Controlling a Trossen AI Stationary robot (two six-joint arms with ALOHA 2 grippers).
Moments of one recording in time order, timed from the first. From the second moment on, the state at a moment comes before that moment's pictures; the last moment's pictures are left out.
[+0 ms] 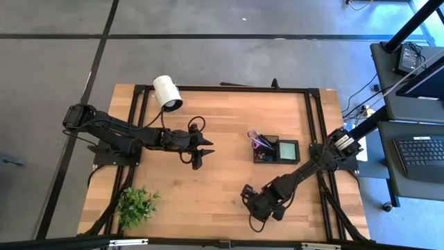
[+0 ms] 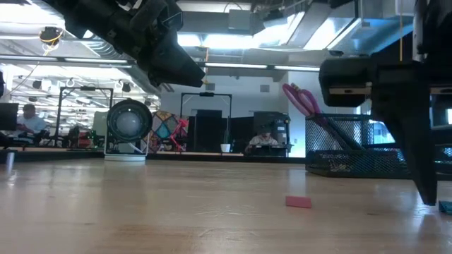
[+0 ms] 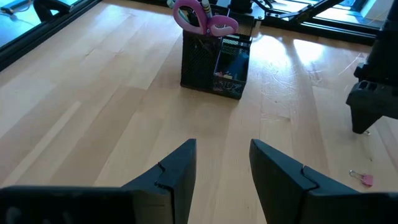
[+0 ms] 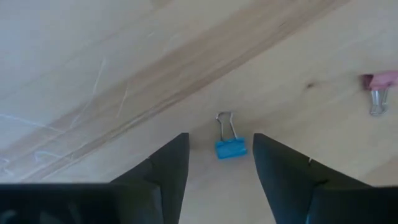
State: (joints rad) left arm -0.09 1.33 0.64 0.20 -0.23 -0.25; right arm 0.60 1.90 1.14 -0.48 -0.04 -0.46
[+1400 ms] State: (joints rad) left arm -0.09 1.33 0.64 0.18 -0.23 -0.25; right arm 0.54 1.83 1.23 -0.75 0.20 0.11
